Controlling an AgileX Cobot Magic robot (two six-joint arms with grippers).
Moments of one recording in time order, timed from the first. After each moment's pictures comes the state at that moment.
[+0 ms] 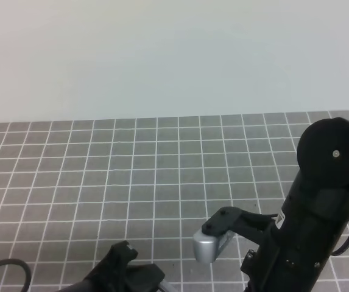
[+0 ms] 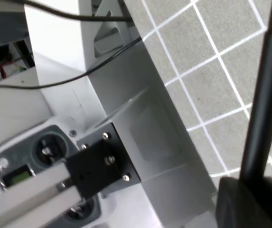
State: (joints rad) left arm -0.93 1.02 -0.35 -0.20 -0.10 1.64; right arm 0.68 1.62 -1.17 0.62 1.24 -0.60
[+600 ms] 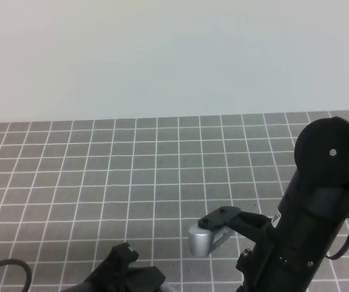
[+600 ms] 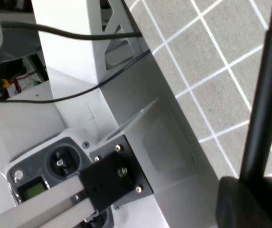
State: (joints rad) left arm -0.93 1.02 -0.35 -0.20 -0.09 1.64; right arm 0.68 1.63 -1.17 0.66 1.18 -0.57
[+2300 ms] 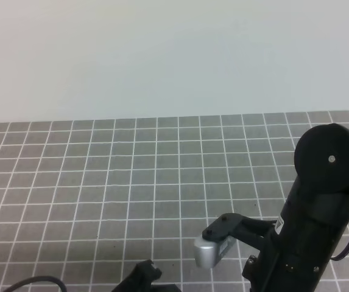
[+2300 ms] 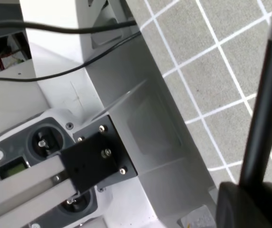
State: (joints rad) left arm -1.05 1.10 -0.35 -0.23 -0.14 1.59; right arm 0.68 1.63 -1.17 0.68 1.13 -0.62
